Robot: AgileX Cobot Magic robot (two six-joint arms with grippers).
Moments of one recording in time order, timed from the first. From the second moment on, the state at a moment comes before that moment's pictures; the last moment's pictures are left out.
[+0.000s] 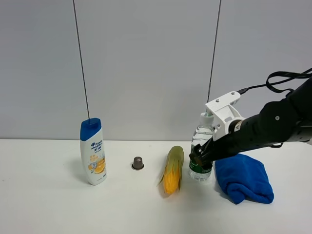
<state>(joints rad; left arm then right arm) 0.20 -0.01 -0.51 -0.09 1.05 0.06 0.39 1.89 -0.86 0.11 -0.33 -0.50</state>
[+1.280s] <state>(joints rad) 0.20 -0.01 -0.51 -0.09 1.05 0.06 0.39 1.97 -0.86 -0.04 -0.56 -0.26</state>
